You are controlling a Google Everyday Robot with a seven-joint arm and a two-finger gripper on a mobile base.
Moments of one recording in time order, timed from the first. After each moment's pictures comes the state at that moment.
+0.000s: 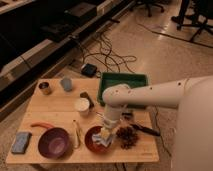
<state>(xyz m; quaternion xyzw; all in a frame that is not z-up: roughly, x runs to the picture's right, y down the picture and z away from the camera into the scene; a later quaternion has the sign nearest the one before) 0.004 0.228 0.738 -0.47 0.05 0.29 0.83</state>
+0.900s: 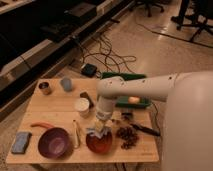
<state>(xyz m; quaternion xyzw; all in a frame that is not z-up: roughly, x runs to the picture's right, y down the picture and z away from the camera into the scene) -0.039 0.196 0.748 -0.48 0.01 0.26 0.84</state>
